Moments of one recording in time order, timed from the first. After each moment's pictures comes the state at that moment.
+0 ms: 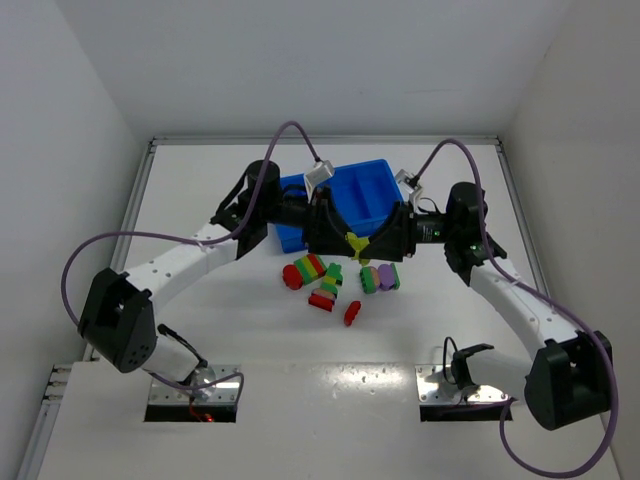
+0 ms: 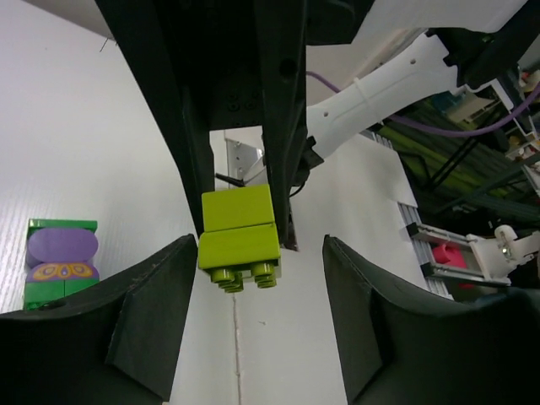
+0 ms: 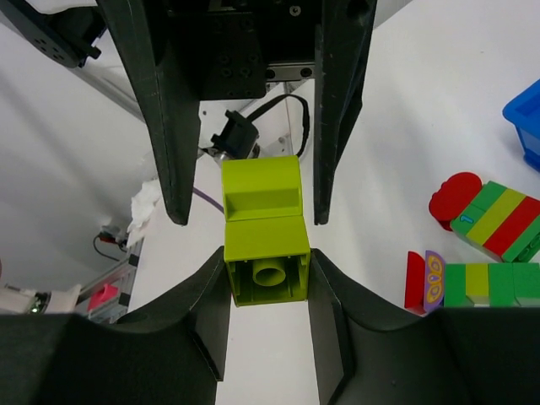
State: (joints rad) left arm -0.60 1.44 1.09 0.23 1.12 -0.46; right arm 0.25 1.15 0.72 0.29 -1.27 0.52
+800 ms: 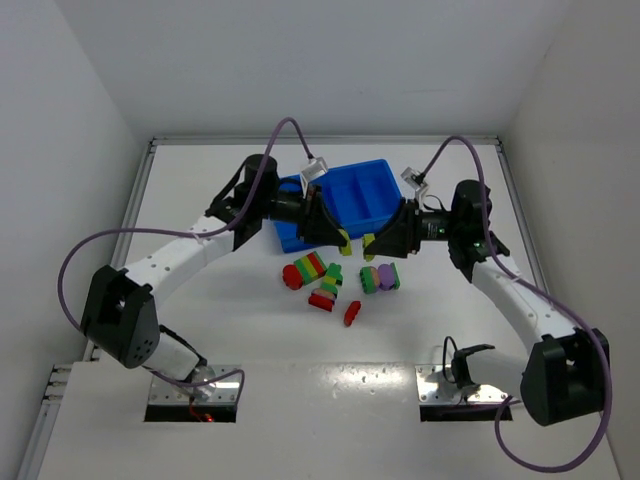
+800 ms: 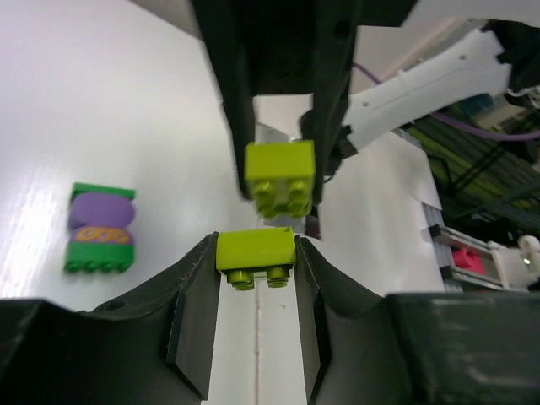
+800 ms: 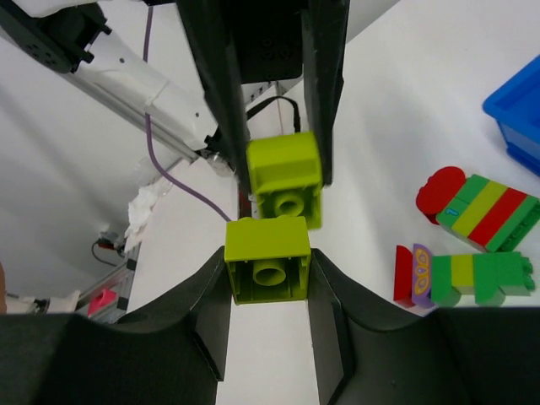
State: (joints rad) left arm -0.55 1.46 1.14 0.08 1.11 -0.36; right arm 0.21 1.17 0.72 0.28 -1.29 0.51
